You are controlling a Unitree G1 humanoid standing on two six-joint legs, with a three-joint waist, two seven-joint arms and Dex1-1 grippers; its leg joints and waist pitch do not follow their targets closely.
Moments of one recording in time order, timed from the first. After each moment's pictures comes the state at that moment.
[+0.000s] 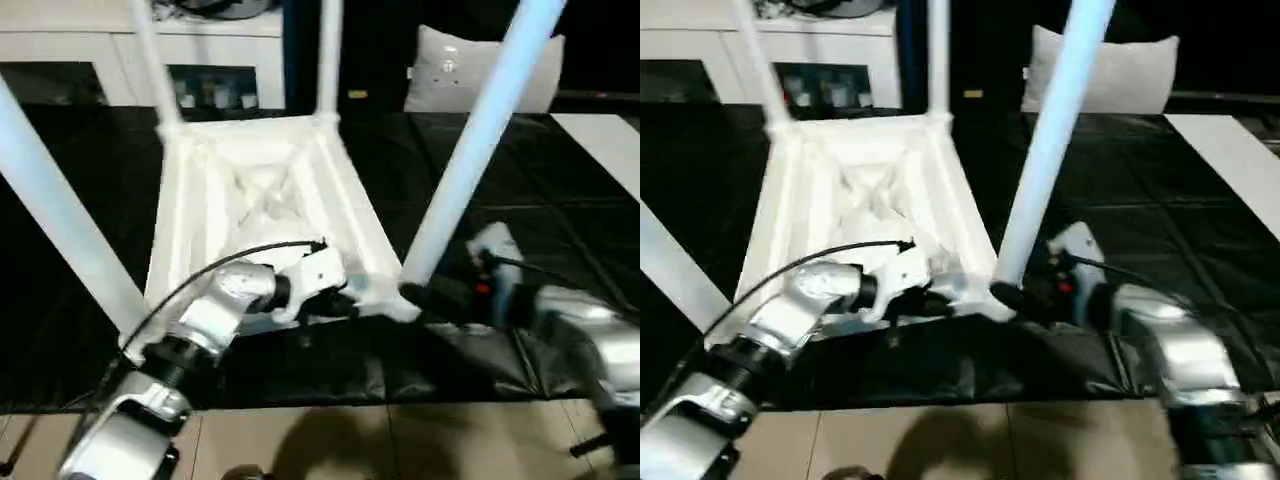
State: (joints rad) left arm -0.60 0.27 -0.38 0.54 0.08 0.04 -1.13; right arm -0.27 -0.55 0.01 0.08 0.32 0.52 0.99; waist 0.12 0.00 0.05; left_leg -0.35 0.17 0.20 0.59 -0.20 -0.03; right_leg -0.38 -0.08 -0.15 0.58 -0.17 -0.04
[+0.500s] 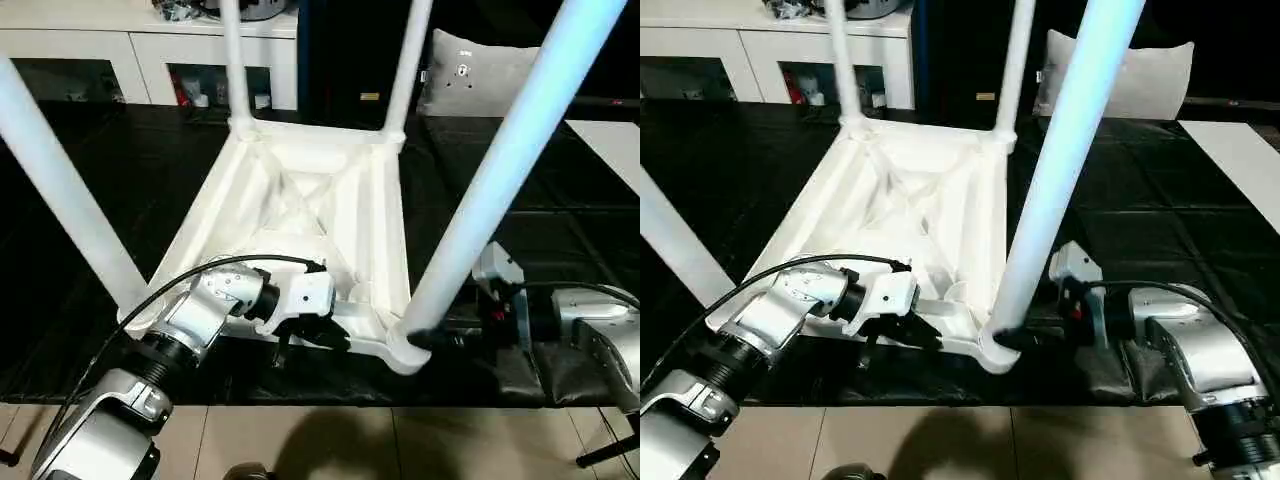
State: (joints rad) left arm -0.60 0.33 -0.45 0.54 0.06 -0.09 -1.36; right arm -0.27 -0.68 0.13 0.08 0.33 0.46 1.29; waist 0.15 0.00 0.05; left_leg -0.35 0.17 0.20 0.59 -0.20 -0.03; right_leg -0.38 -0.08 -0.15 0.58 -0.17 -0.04
